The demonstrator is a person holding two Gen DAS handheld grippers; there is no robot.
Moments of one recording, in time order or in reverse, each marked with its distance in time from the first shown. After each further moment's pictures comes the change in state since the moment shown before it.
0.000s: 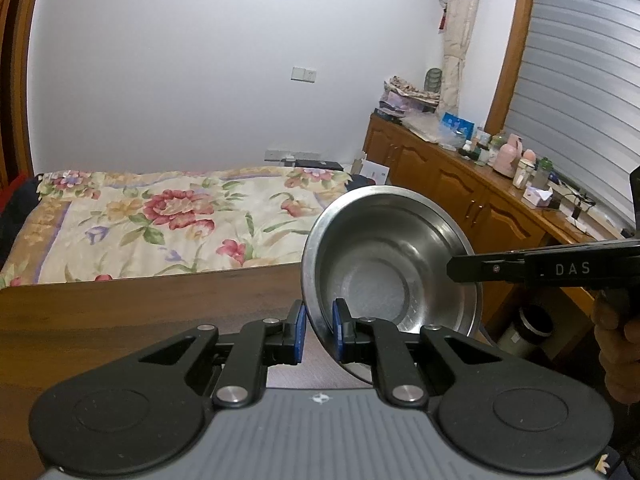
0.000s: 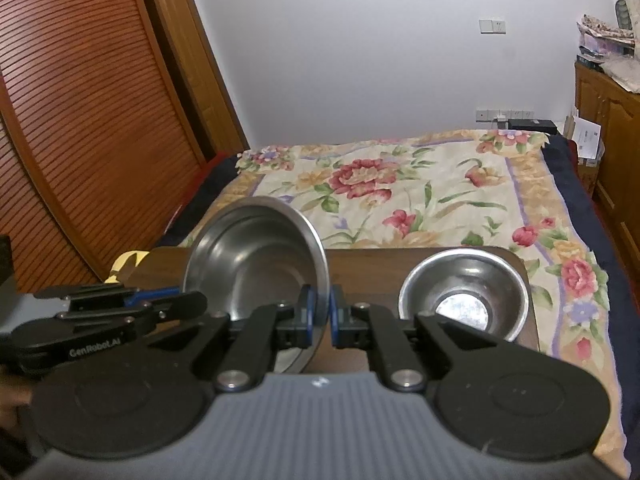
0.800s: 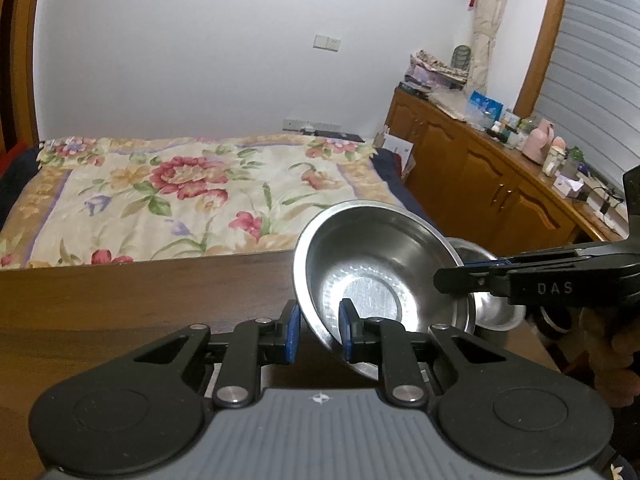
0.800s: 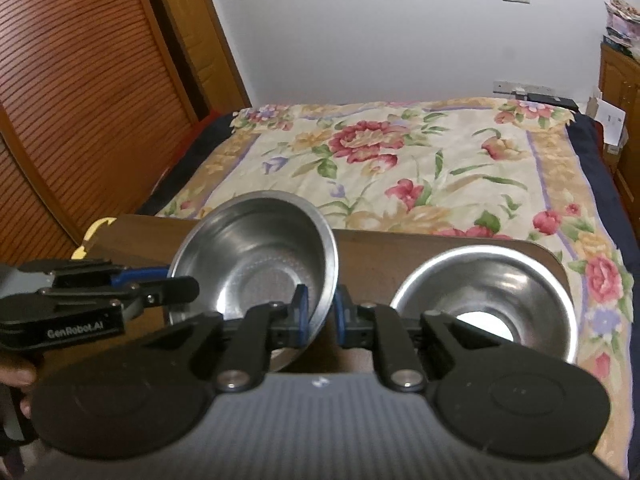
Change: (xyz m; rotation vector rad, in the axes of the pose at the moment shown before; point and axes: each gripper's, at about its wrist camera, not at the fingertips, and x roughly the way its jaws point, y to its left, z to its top) left arm 0.079 0.028 0.007 -0.045 0.086 0.039; right arm 0.079 -0.023 0.008 -0.037 0.114 0.013
